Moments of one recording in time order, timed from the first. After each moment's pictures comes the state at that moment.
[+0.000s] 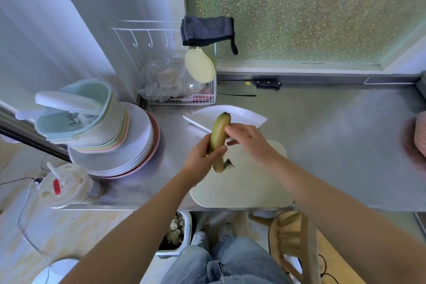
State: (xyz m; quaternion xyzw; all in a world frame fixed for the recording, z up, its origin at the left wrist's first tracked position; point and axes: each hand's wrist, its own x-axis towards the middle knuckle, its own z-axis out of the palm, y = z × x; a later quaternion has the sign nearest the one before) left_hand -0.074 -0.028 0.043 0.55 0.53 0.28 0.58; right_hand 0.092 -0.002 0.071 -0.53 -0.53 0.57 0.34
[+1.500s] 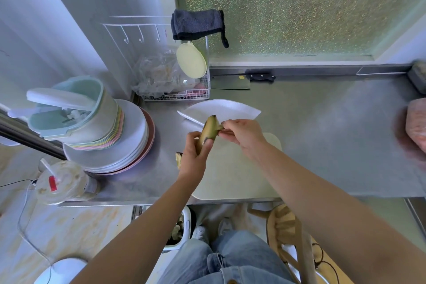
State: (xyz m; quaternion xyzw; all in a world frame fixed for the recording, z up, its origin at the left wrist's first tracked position) left_hand -0.061 -0.053 0.031 0.49 0.62 0.37 0.49; right_hand 0.080 -0.004 0.077 -0.64 -0.23 0.61 0.42
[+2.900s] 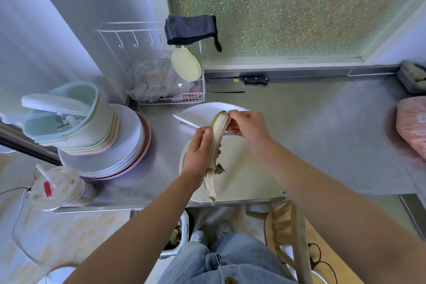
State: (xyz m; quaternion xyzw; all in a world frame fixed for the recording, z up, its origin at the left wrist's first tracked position) left_hand -0.040 -0.050 0.063 0.40 0.53 0.42 0.62; right_hand 0.097 -0.002 0.097 -0.65 -0.31 0.52 0.45
